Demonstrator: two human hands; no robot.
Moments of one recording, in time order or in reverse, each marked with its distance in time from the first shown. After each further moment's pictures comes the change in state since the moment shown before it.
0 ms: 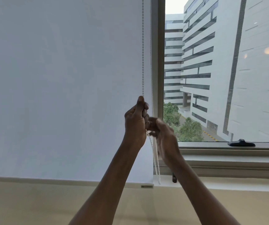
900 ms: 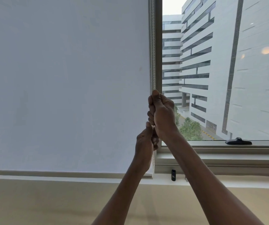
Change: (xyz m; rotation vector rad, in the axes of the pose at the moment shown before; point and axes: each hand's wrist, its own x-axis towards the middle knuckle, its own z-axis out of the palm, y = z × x) left_hand -0.045 -0.058 -0.015 0.221 -0.127 -0.112; right_hand 0.039 -0.056 0.025 0.110 0.057 -0.026
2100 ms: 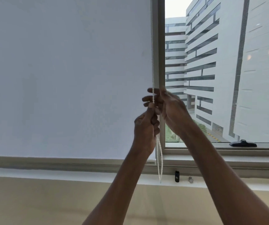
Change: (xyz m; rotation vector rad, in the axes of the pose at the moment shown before) left_hand 0.000 0.070 0.018 -0.276 0.035 0.082; right_hand 0.000 -0.046 -0.012 -0.083 -0.198 0.107
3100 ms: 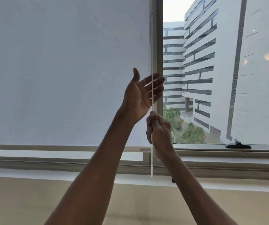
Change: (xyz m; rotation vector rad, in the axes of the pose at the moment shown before) left_hand 0.044 0.078 0.023 -0.073 -0.307 -0.169; right_hand -0.046 0.054 0.032 -0.034 0.220 -0.148
